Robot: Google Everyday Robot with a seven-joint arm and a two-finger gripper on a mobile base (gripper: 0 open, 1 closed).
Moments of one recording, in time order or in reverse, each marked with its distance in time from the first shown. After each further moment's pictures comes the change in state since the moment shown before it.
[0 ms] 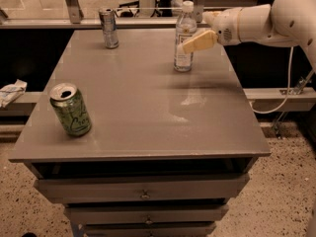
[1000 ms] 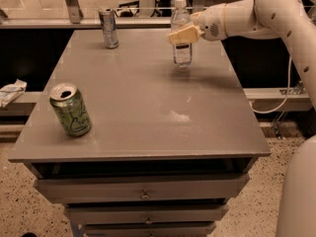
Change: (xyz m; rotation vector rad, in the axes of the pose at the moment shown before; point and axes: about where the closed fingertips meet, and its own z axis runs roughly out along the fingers) arm -0.014 0.011 0.033 -0.100 0.003 0.015
